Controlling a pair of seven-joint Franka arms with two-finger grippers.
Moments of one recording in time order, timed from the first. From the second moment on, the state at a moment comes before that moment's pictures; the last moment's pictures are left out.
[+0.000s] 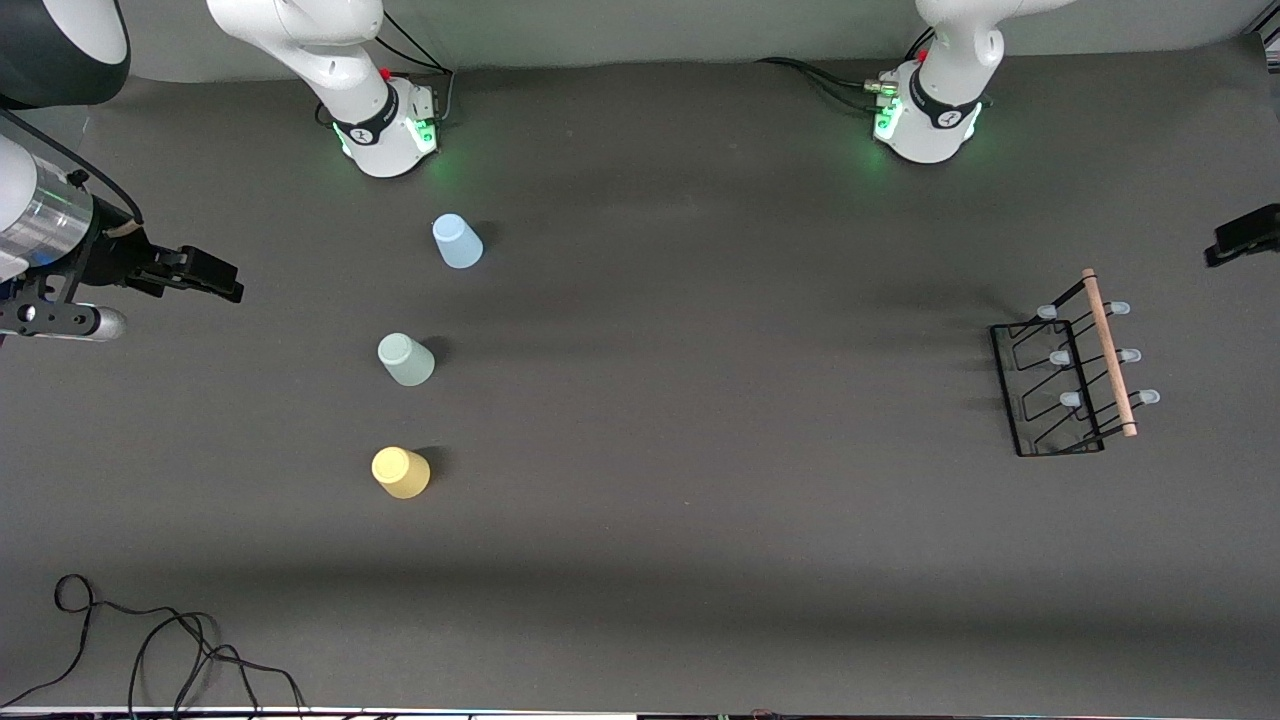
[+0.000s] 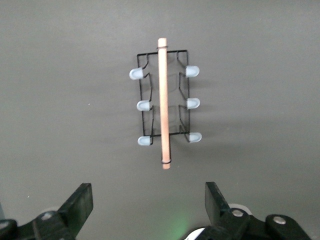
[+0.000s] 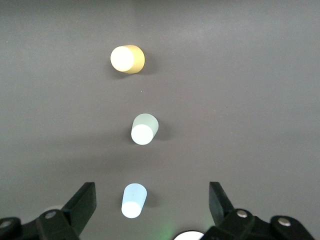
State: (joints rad) left arm 0.21 -0.07 0.06 -1.77 0.04 1.59 0.28; right arm -0.09 0.00 0.15 -1.63 0.01 1.53 0.19
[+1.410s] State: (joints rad) left arm 0.21 0.06 0.04 -2.27 0.04 2.34 0.27; right arm -0.09 0.00 0.13 -1.61 0.01 1.53 0.19
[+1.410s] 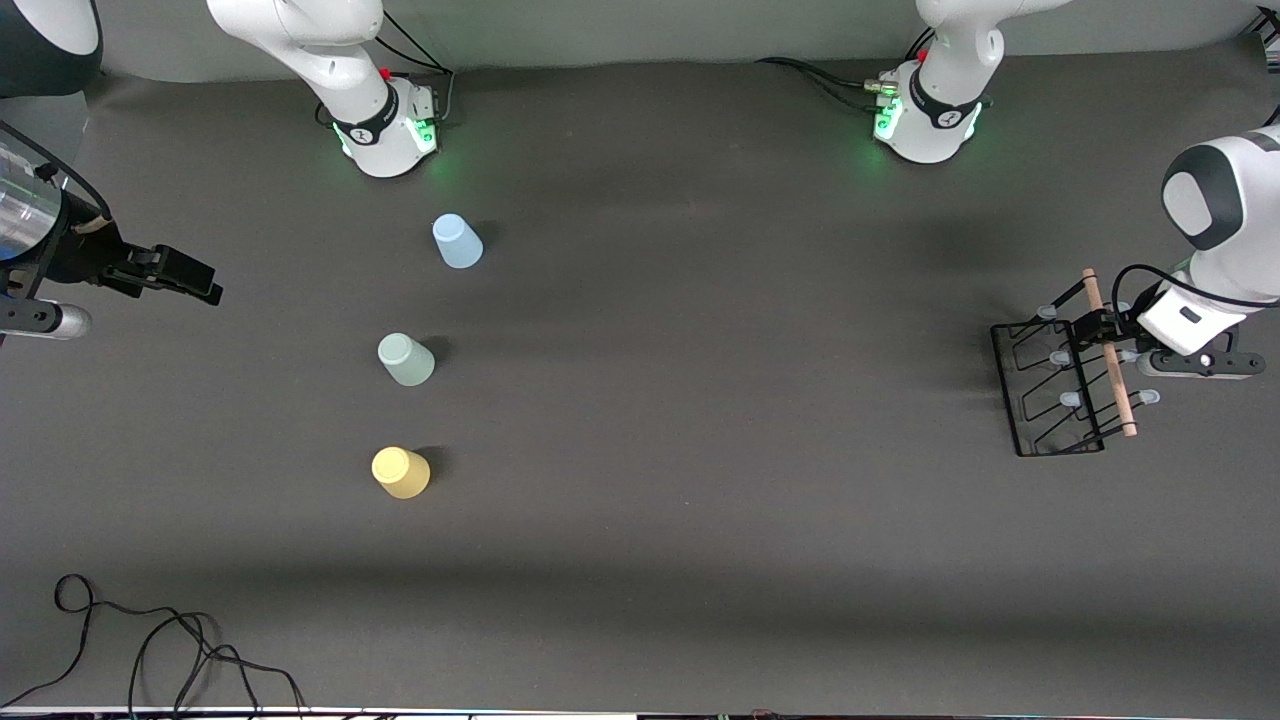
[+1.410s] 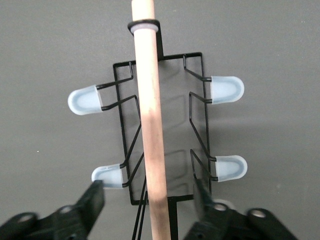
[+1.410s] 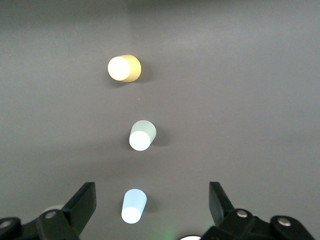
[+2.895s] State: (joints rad) left arm 0.08 0.05 0.01 -1.74 0.03 1.76 0.23; right arm -0.09 0.01 0.15 -1.59 0.01 1.57 0.19
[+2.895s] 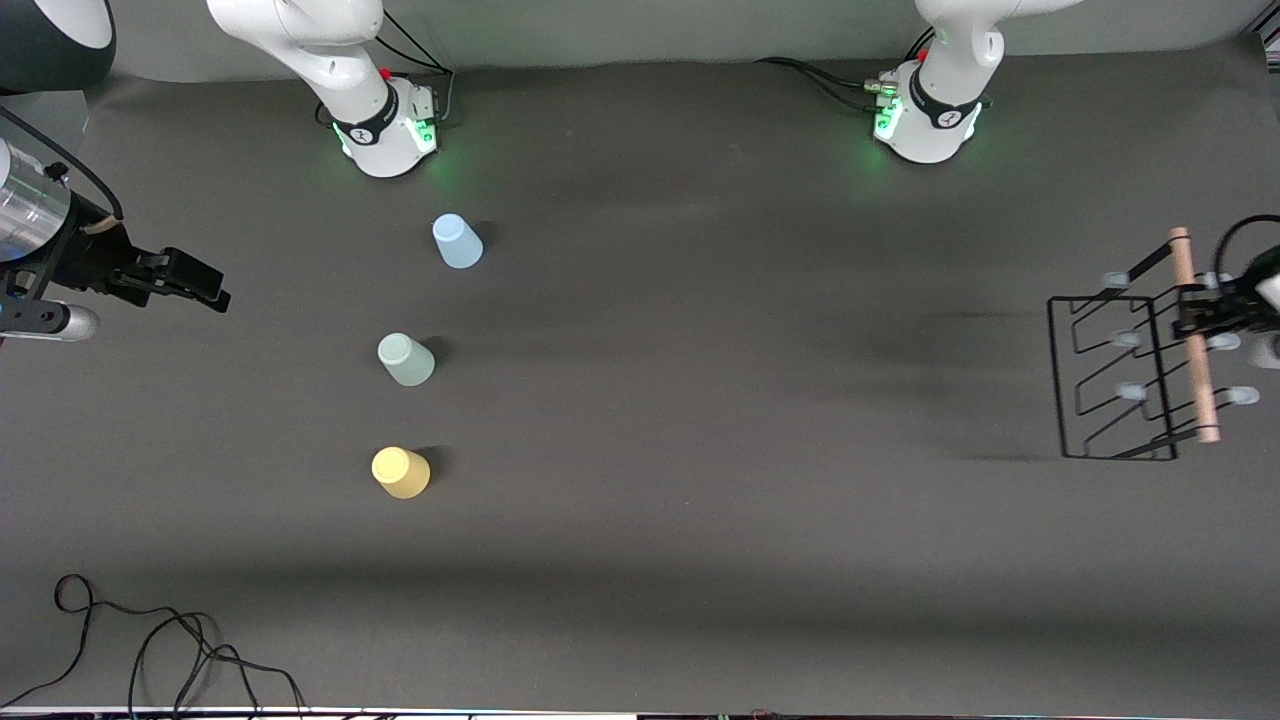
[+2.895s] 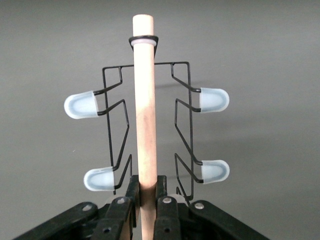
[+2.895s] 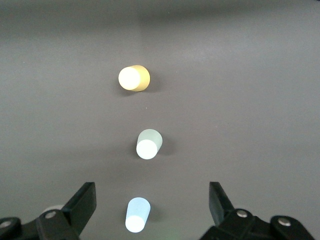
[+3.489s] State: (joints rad) left arm -0.41 0.19 -0.04 -1.61 0.02 1.76 -0.44; right arm -0.02 0.03 0.15 -1.66 0.01 1.62 0.19
